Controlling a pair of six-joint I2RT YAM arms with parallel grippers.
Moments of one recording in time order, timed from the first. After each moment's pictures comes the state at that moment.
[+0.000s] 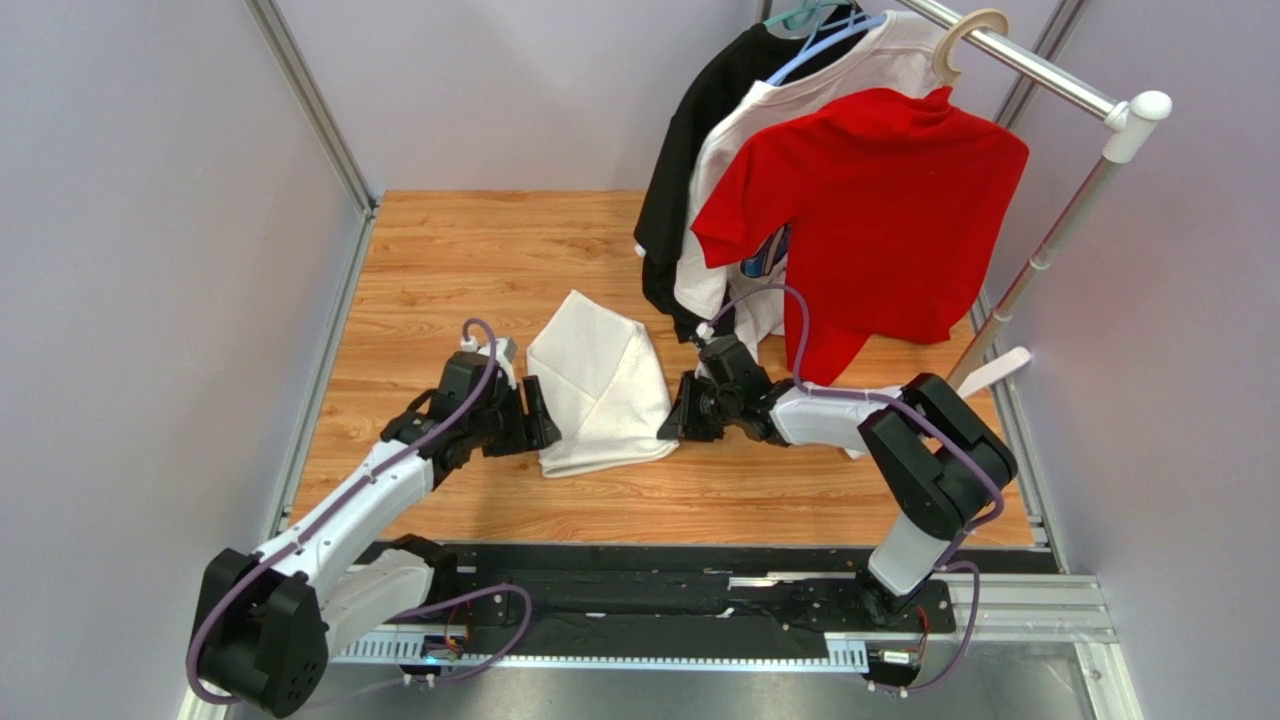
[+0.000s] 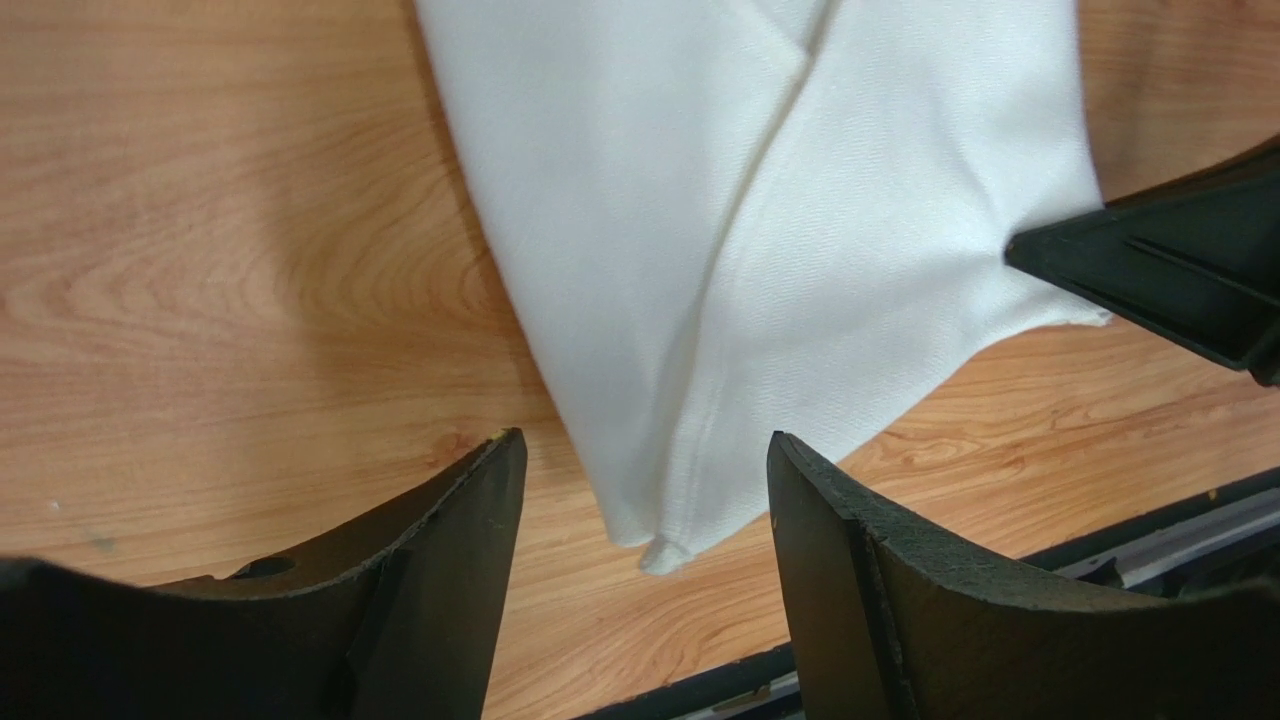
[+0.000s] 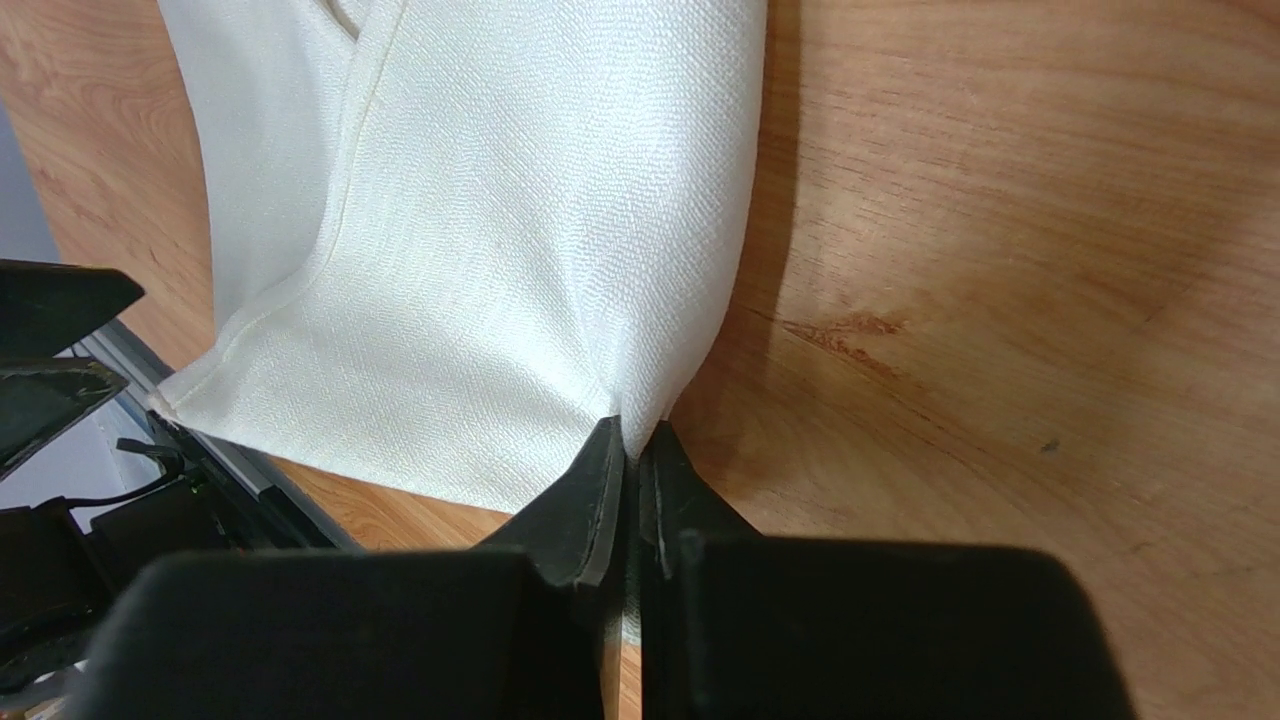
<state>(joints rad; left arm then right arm) -0.35 1.00 0.53 -0.41 0.16 -0.53 0.67 1.68 0.76 0.11 -0.27 0.78</state>
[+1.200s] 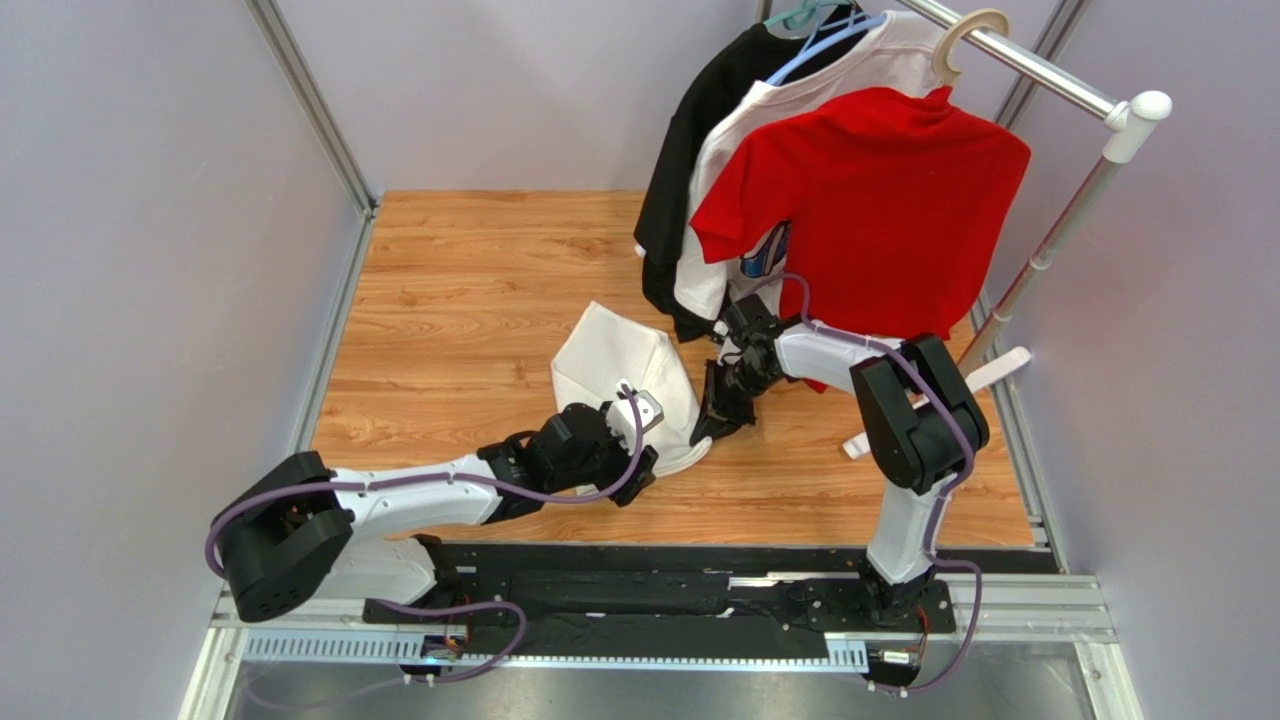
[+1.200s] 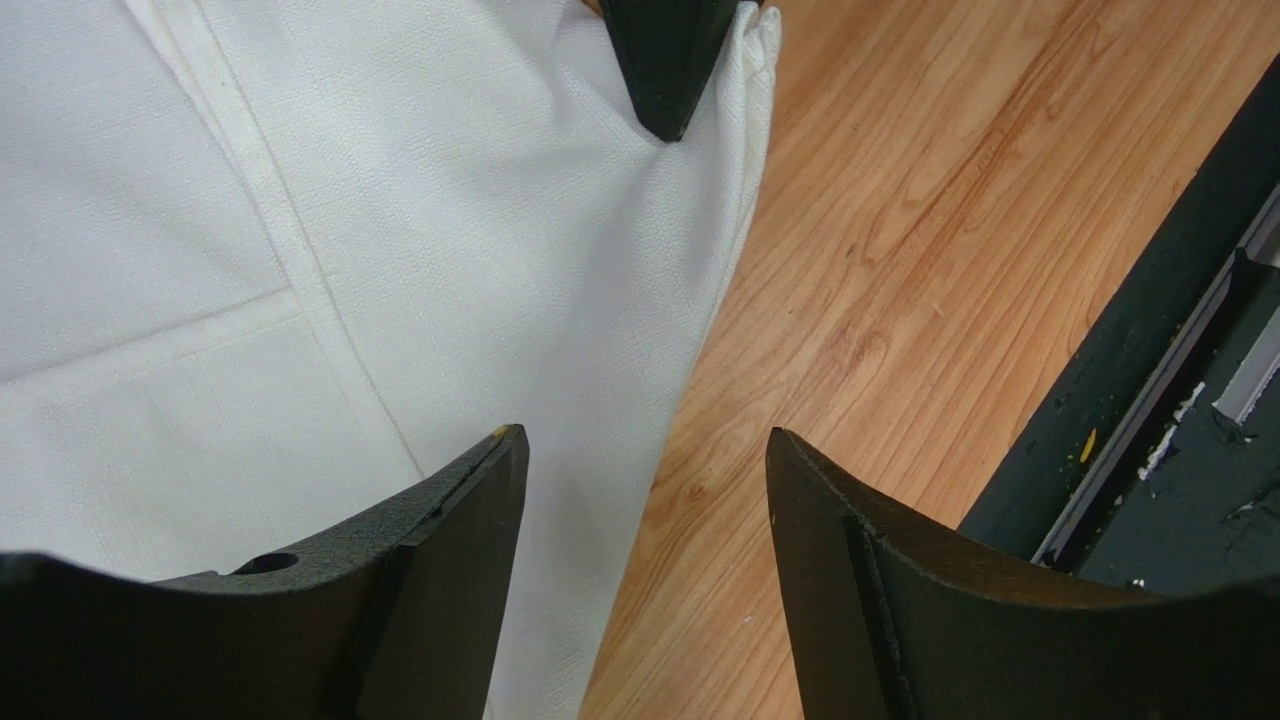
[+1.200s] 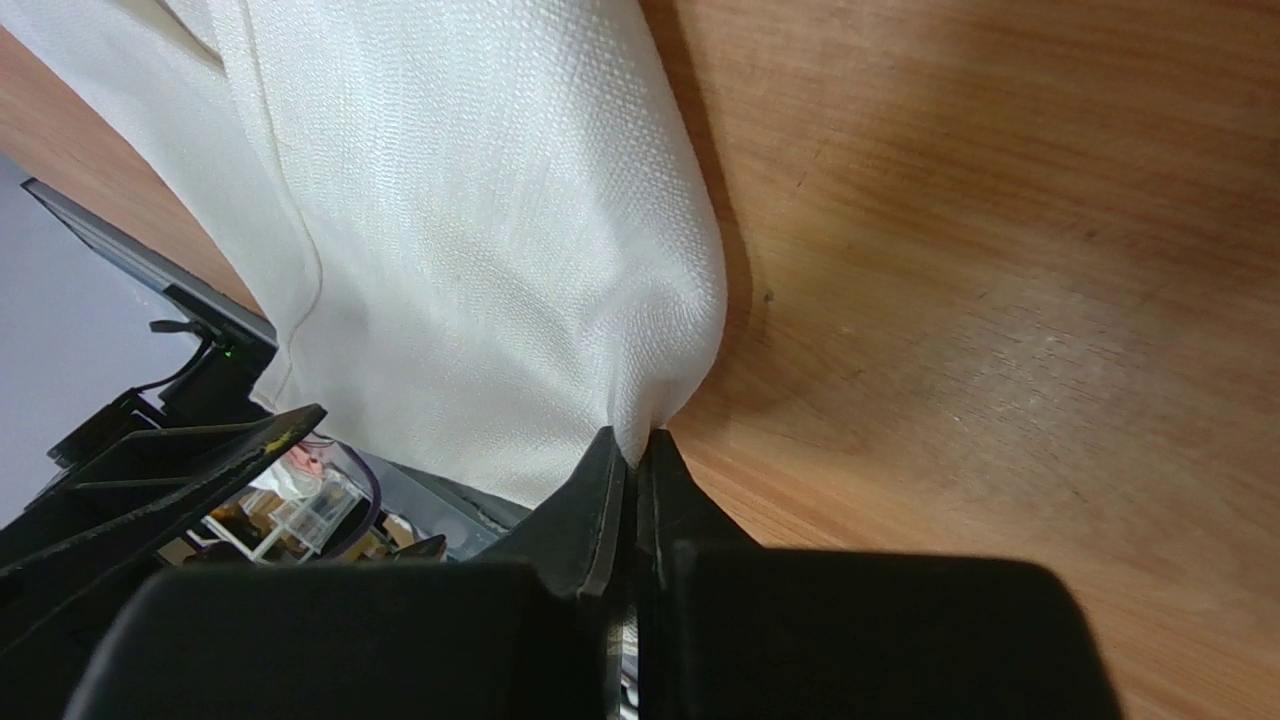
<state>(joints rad) -0.98 1.25 0.48 0.18 0.01 -0.11 0.47 1.85 1.10 -0.57 -0.56 0.59</state>
